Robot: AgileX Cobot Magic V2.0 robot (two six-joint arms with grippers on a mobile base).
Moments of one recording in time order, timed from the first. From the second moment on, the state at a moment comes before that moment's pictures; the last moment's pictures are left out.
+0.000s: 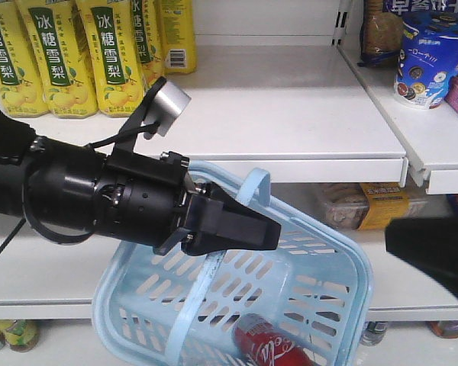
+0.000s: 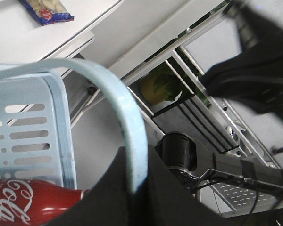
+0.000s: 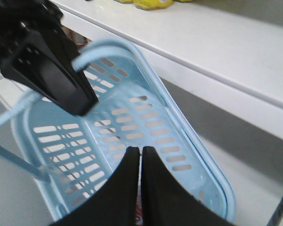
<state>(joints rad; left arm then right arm) -0.53 1.39 -1.13 -1.28 0.97 0.62 0.15 0.69 -0.80 0.80 0.88 -0.77</state>
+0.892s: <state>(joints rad) -0.53 1.39 -1.13 -1.27 0.97 0.62 0.15 0.28 -0.19 0.84 0.38 -0.77</state>
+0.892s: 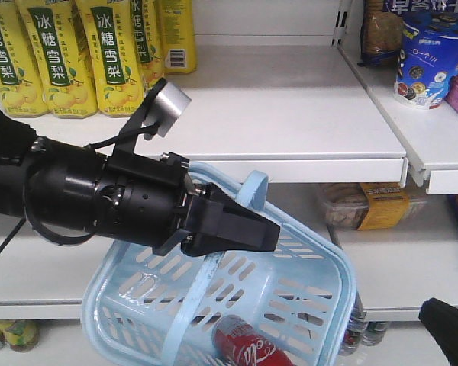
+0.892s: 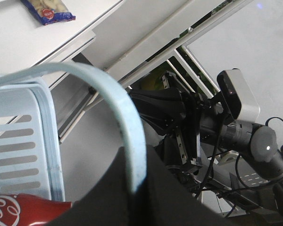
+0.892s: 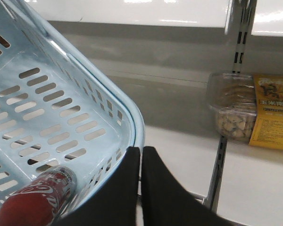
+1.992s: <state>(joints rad) -0.54 1.31 -1.11 -1.24 1.09 0.64 0.15 0.28 -0.19 0.84 0.38 -0.77</state>
